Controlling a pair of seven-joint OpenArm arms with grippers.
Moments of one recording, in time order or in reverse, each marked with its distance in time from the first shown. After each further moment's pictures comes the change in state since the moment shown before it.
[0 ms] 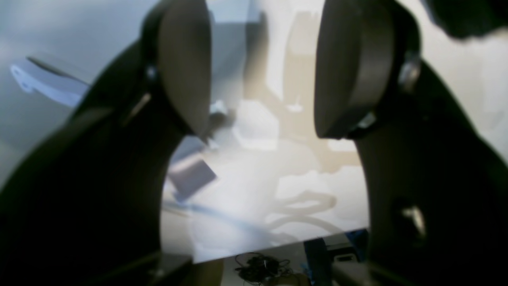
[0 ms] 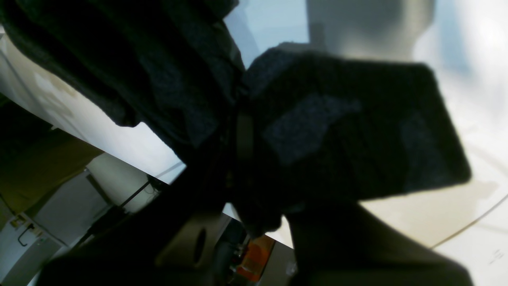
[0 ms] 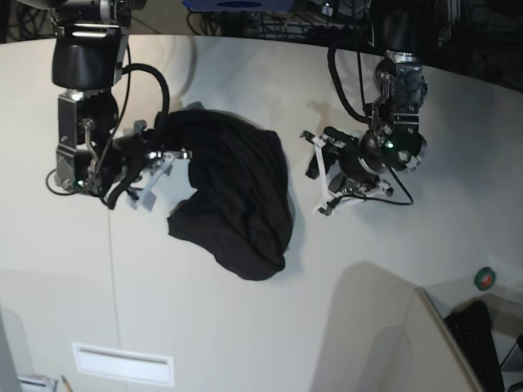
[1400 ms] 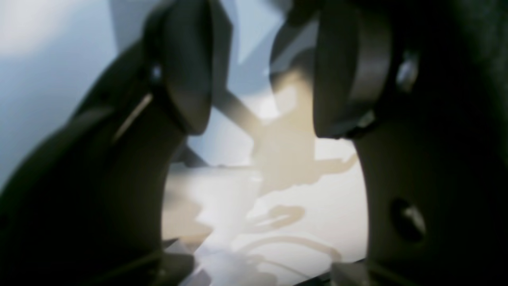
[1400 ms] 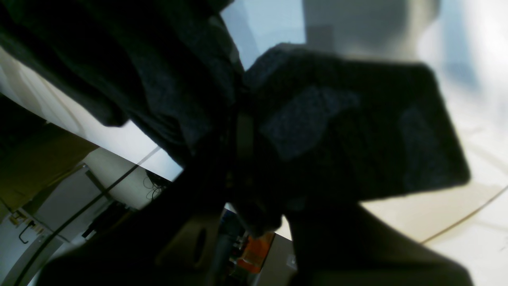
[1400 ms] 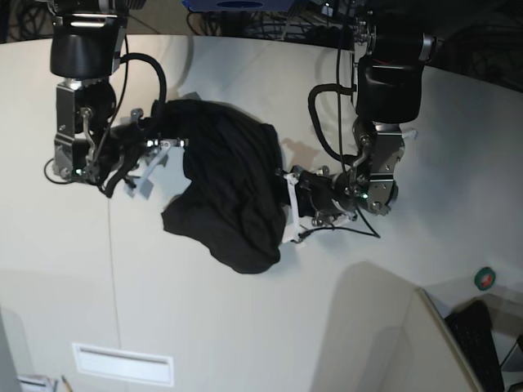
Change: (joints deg) left arm -16.2 3.3 2.8 -27.5 -1.2 -2.4 -6.1; right arm -2.5 0.6 0.0 1.3 0.0 0.0 -0.4
